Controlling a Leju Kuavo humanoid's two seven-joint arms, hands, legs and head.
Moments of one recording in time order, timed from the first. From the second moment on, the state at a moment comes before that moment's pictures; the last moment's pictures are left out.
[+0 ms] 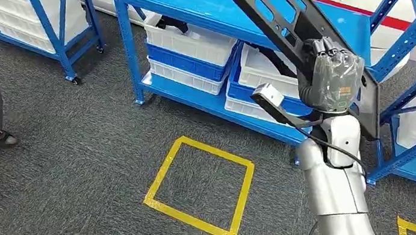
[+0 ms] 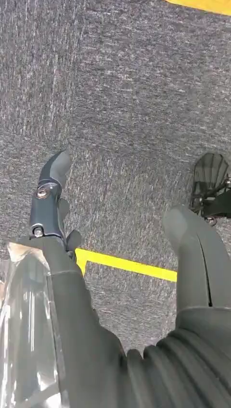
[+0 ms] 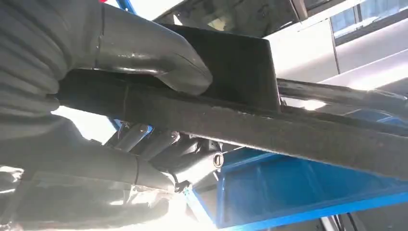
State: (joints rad) left arm -0.13 -0.09 -0.32 -0.19 0.29 0.51 -0.32; right arm -0.75 -0.05 0.30 -1.18 1.13 -0.58 -0.14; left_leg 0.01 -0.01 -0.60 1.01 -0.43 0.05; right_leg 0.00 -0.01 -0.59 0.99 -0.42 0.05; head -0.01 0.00
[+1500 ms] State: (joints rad) left arm -0.13 -0.08 -0.32 -0.19 0.25 0.51 -0.31; right arm -0.67 -0.06 0.26 -1.26 1.16 -0.54 -0.15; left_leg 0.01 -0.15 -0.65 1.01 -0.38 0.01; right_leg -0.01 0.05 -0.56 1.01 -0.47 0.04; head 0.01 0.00
